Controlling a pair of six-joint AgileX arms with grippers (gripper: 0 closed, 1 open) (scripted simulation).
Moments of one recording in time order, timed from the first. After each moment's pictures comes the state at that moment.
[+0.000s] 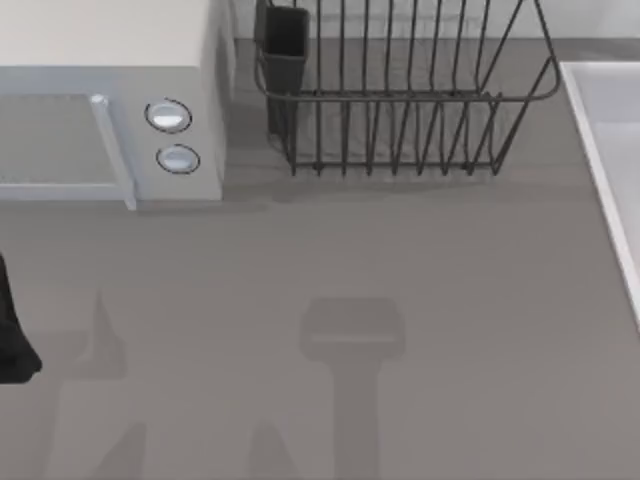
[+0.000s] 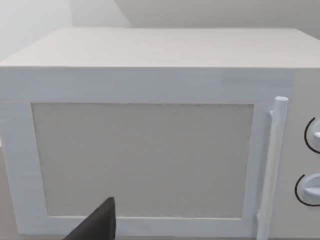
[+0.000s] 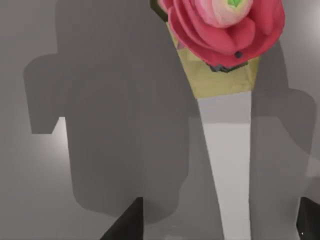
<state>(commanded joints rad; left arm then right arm) 0.00 0.00 0.00 0.00 0.00 0.00 -0.72 1.77 0.82 -0.61 -0.01 -1.26</state>
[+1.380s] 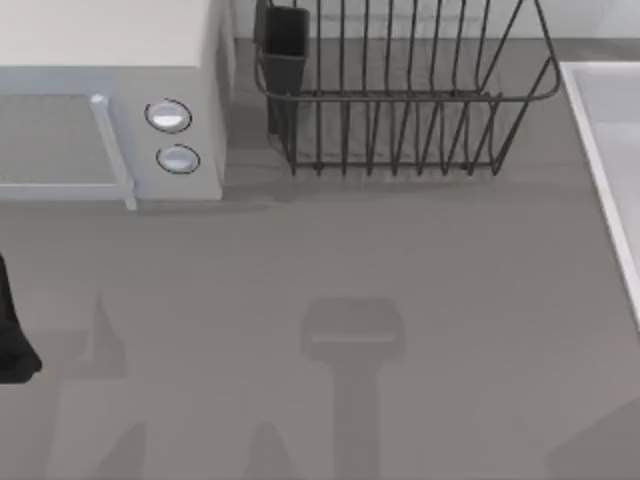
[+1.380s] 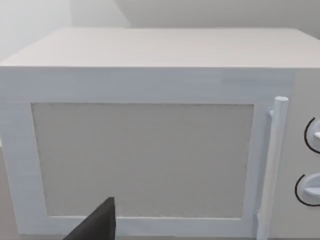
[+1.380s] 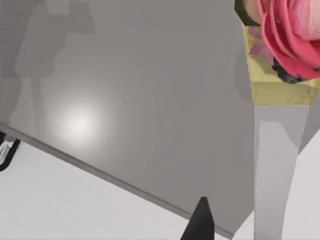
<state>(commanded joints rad) 0.00 0.00 0.00 0.00 0.00 0.00 -0.73 1.54 1.50 -1.53 -0.01 -1.23</state>
